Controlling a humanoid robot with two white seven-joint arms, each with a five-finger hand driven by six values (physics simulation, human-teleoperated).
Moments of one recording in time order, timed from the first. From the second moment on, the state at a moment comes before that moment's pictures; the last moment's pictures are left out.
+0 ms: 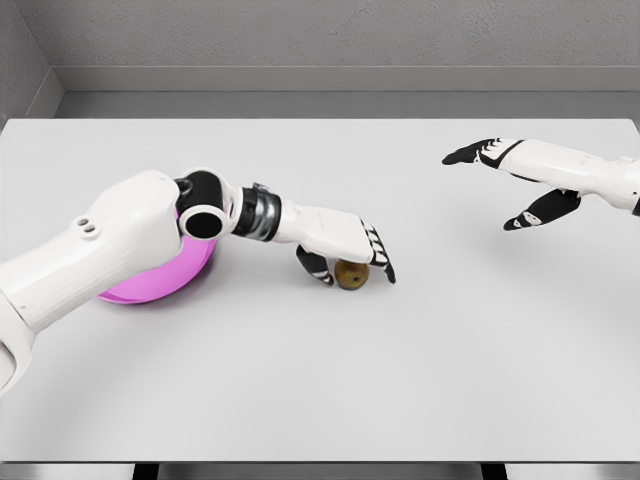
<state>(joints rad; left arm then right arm) -1.03 0.33 -1.26 -1.16 -0.32 -0.61 -0.47 -0.59 -0.85 0.50 -1.38 0.01 -0.61 0.61</state>
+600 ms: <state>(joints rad) -1.03 0.33 -1.27 -1.16 -0.32 -0.61 -0.47 -0.58 -0.86 0.50 -1.38 0.01 -0.61 0.61</state>
